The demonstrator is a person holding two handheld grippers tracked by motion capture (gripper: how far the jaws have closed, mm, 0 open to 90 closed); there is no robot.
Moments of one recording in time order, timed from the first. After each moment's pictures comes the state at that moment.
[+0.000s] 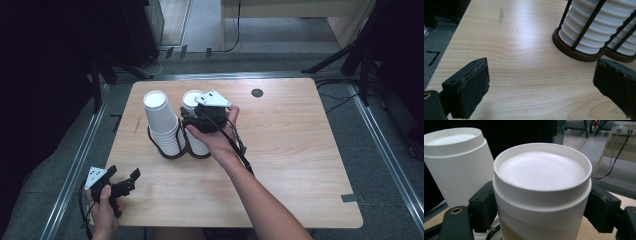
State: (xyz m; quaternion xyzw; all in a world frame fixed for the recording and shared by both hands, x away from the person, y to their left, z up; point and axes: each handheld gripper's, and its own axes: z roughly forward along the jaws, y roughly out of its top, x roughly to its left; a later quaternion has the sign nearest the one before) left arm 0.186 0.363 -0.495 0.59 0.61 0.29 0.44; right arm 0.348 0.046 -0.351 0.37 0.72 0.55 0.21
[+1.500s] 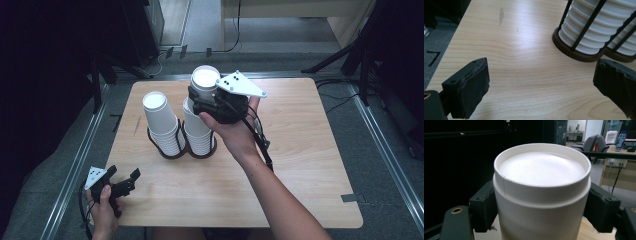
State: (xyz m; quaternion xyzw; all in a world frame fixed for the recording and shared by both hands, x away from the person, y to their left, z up) left arm 0.186 0.363 -0.495 0.59 0.61 0.29 0.44; right arm 0.318 -0.005 -0.270 0.34 0.66 0.63 0.24
